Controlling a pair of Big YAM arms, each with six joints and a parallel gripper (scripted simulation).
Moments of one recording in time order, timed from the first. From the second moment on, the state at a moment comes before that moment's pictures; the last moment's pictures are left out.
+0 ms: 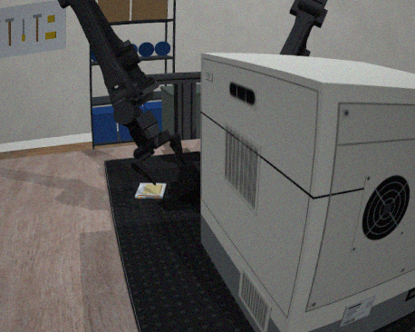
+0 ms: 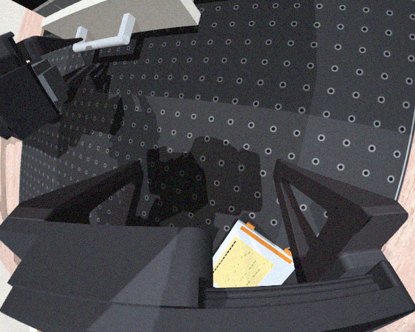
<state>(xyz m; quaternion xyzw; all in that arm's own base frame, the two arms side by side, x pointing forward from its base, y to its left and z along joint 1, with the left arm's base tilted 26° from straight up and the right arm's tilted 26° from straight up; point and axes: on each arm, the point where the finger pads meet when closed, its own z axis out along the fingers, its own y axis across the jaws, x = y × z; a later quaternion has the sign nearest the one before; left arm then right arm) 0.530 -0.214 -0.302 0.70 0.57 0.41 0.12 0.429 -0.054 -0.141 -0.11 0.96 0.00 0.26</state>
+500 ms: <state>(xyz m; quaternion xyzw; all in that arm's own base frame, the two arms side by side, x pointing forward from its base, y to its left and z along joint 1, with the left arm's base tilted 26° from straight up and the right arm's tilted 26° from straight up) 0.531 -0.214 -0.302 0.70 0.57 0.41 0.12 0.394 -0.101 -0.166 0.05 0.98 -0.11 0.16</state>
